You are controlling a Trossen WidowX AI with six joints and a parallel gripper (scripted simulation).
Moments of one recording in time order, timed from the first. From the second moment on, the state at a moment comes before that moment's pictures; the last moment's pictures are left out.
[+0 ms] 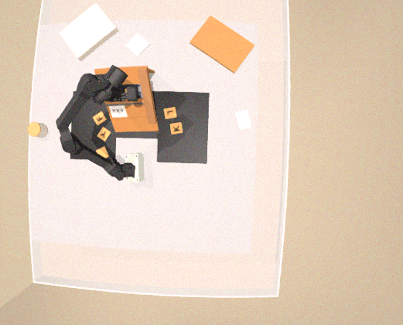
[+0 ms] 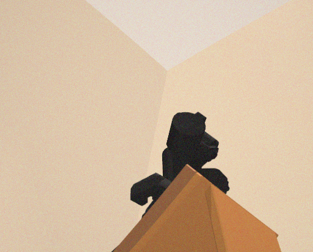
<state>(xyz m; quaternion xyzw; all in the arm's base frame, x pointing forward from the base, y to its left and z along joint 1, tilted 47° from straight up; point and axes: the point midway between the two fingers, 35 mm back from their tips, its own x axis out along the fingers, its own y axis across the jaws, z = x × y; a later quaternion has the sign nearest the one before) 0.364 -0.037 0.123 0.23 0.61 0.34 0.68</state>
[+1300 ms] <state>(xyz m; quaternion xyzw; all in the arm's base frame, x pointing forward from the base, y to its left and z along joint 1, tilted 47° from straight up) 0.374 -0.028 0.116 0.23 0.62 0.35 0.67</state>
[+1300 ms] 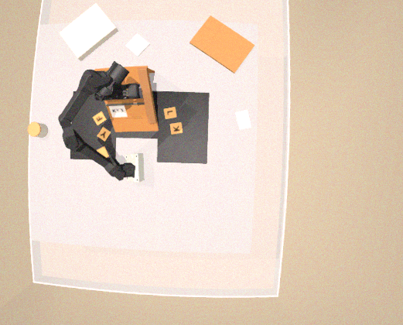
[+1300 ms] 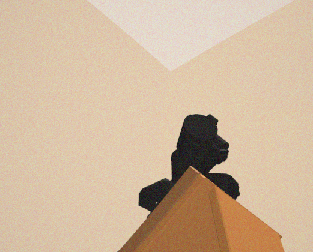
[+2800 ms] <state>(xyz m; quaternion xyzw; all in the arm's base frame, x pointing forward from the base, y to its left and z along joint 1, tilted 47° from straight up) 0.384 -0.020 0.108 0.23 0.62 0.35 0.66</state>
